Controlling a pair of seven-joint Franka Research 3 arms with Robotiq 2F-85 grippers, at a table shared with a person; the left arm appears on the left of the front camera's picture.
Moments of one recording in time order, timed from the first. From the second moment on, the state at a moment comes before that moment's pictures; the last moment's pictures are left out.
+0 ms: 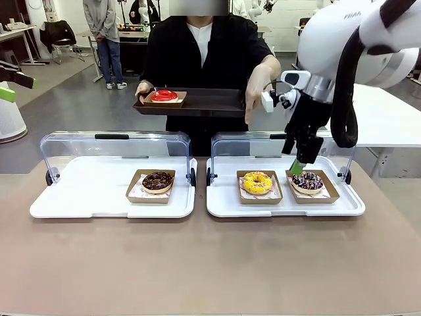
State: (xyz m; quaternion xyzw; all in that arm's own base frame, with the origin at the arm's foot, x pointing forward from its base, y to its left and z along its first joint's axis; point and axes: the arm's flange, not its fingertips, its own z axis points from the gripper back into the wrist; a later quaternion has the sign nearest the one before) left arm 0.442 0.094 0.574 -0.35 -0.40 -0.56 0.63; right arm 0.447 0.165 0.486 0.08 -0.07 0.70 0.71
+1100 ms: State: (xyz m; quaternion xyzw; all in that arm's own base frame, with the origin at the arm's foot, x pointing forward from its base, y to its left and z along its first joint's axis) left arm 0.442 0.094 0.574 -0.35 -0.40 -0.56 0.63; right arm 0.450 0.190 0.456 0.08 -0.07 0.68 0.73
